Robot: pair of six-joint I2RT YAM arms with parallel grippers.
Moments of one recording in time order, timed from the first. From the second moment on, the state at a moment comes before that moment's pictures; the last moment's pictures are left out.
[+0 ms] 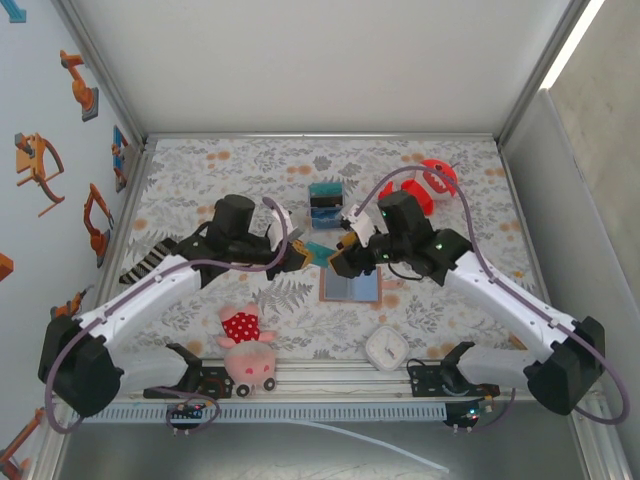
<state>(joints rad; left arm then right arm) -0.65 1.18 0.86 -0.30 0.74 0.19 0.70 1.17 1.01 -0.53 -0.50 -0.02</state>
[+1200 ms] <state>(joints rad) -0.65 0.99 0.57 0.50 0.63 -0.52 0.70 1.10 0.72 0.38 -0.62 0.48</state>
